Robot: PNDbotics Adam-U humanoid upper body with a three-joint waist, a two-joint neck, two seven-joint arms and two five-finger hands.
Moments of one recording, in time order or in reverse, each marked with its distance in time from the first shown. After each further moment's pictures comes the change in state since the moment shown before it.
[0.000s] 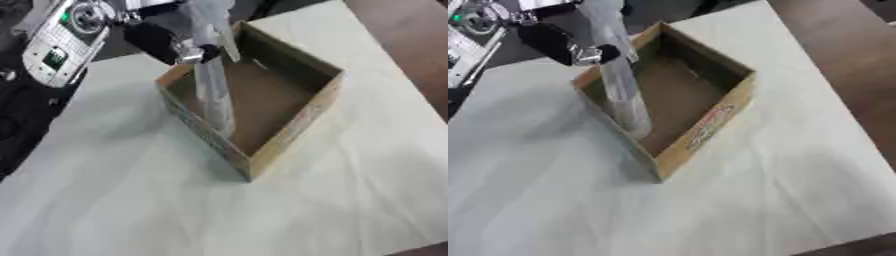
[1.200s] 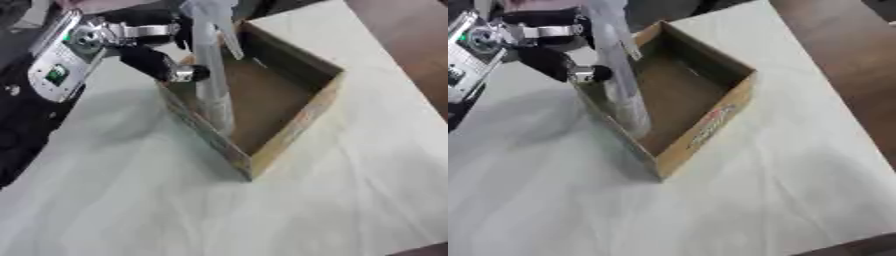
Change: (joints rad) left arm 0.063 0.010 0.015 0.052 -0.039 0.006 -0.051; right arm 0.008 0.002 -0.006 0.003 -0.001 0.002 -0.003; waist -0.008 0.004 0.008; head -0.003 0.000
